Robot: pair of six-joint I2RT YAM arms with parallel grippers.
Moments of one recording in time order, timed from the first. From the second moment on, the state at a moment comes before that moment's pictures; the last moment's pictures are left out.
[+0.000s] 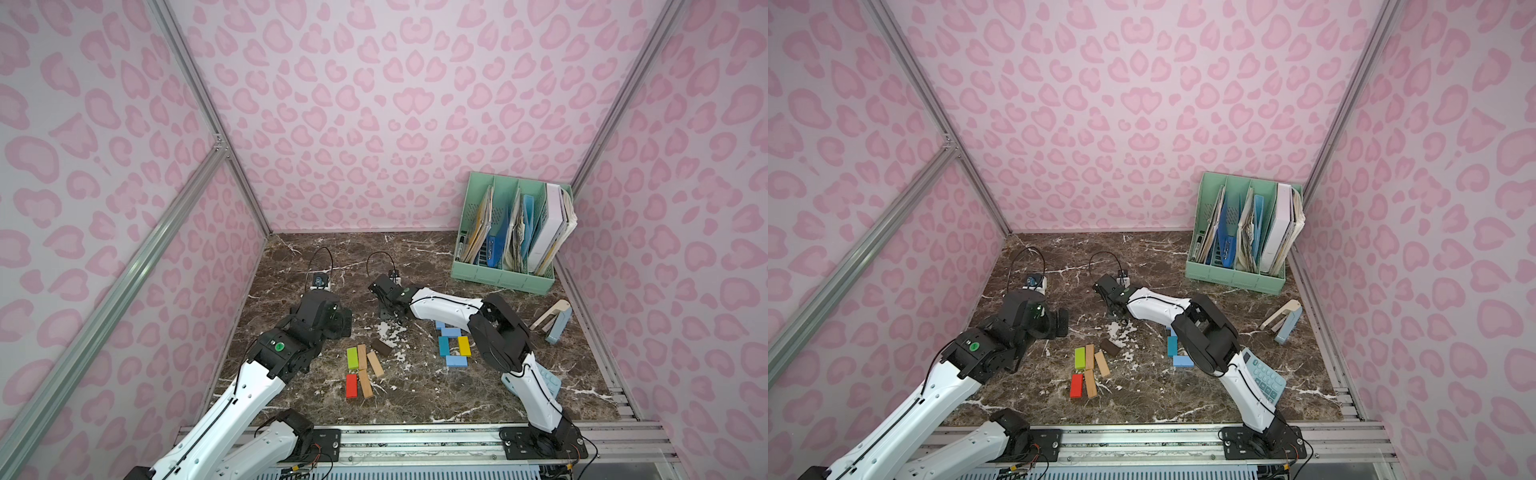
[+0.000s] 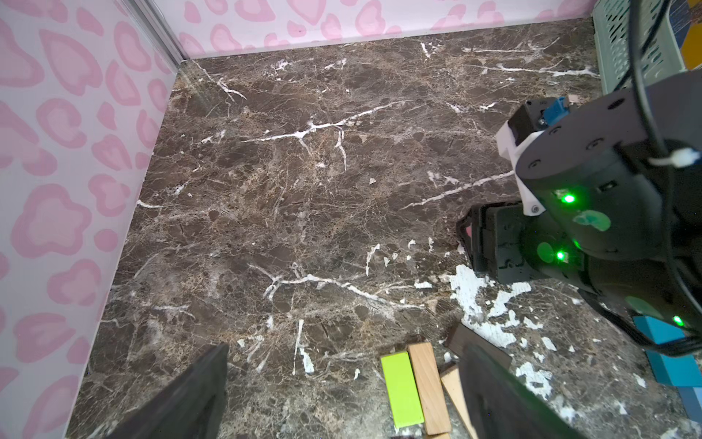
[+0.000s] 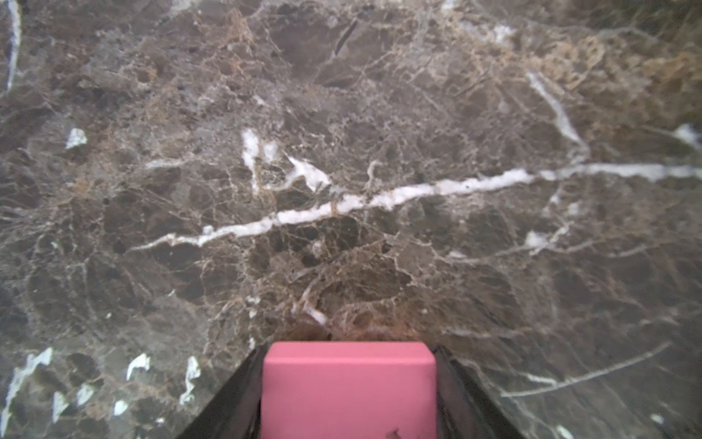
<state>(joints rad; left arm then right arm) -0.54 0.89 0.93 -0.81 -0.43 -0.34 0.92 2.28 1.73 -0.54 0.31 0.70</state>
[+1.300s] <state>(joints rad) -0.54 0.95 0.99 -0.94 -0.39 -0.69 0.88 1.95 1.54 -0.46 0.28 0.54</state>
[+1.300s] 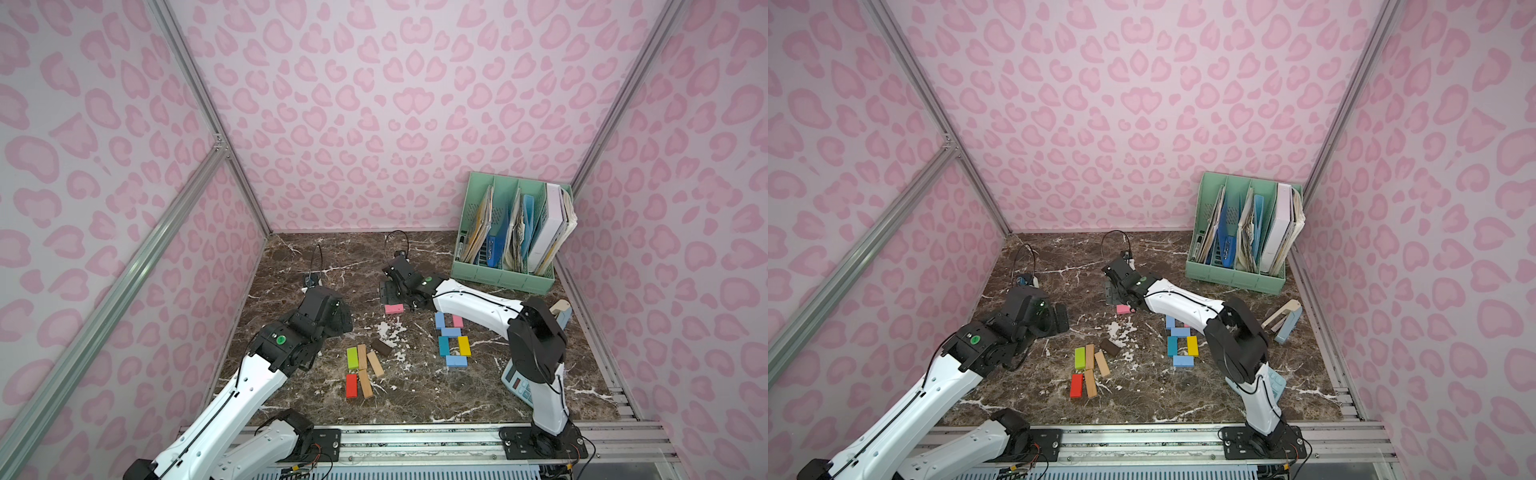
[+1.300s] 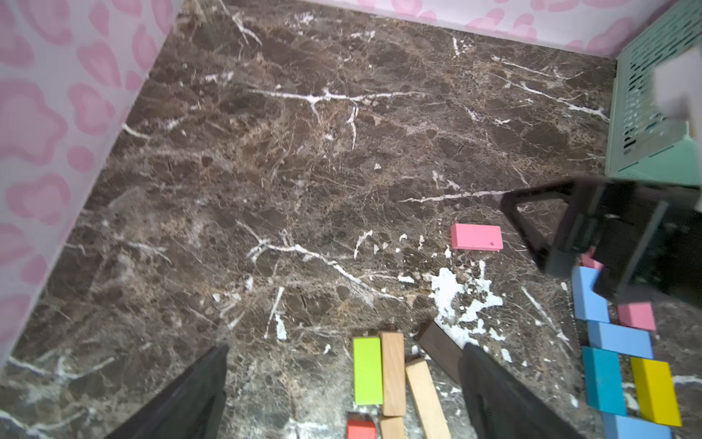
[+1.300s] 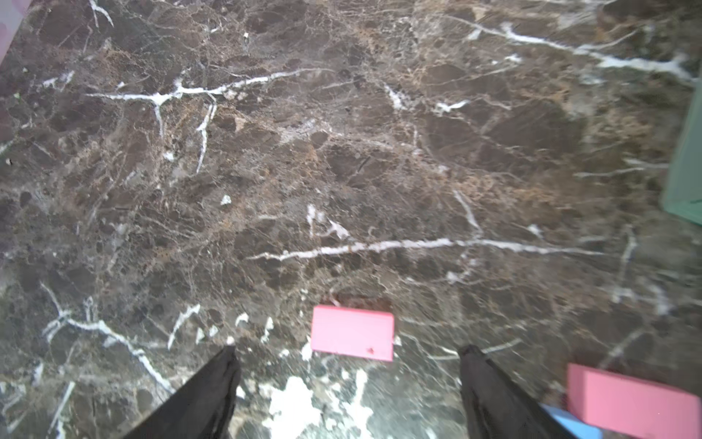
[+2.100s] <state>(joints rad) -0.73 1.35 0.95 -0.81 -0.13 -1.35 0.71 0.88 0.43 0.16 0.27 0.35</state>
